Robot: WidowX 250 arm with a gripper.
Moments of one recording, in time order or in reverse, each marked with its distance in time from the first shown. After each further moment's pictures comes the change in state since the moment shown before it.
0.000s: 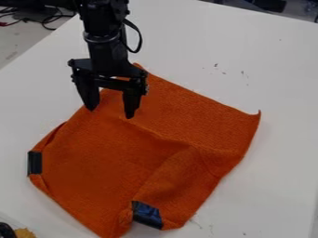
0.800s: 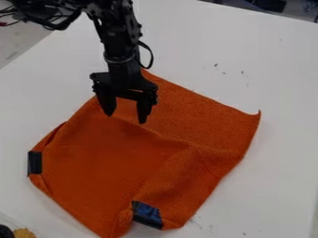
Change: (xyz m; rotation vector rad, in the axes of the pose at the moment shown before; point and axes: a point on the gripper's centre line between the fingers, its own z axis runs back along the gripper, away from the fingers) arm 0.043 -0.003 -0.056 -0.001 -0.055 -0.050
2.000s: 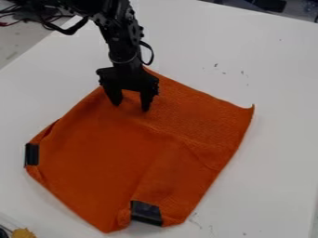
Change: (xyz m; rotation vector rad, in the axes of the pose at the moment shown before) arm 0.034 0.036 -0.023 0.074 -0.096 0.079
